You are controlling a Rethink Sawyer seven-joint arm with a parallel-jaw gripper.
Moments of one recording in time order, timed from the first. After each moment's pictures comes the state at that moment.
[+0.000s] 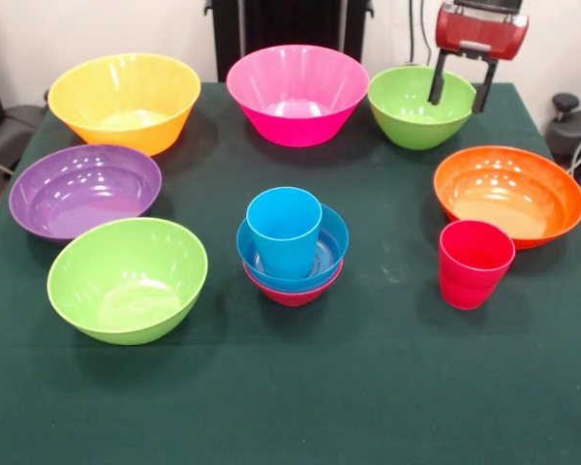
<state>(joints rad) 0.35 -0.62 -0.23 2.07 0.21 -0.13 2.12</state>
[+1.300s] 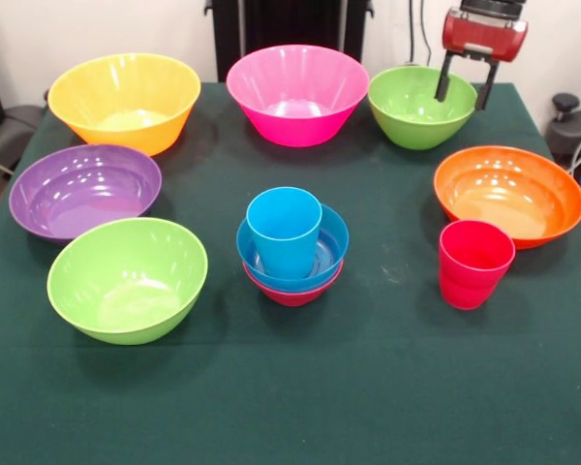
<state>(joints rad) 0.46 -0.55 -0.23 2.14 0.25 -0.24 2.25</state>
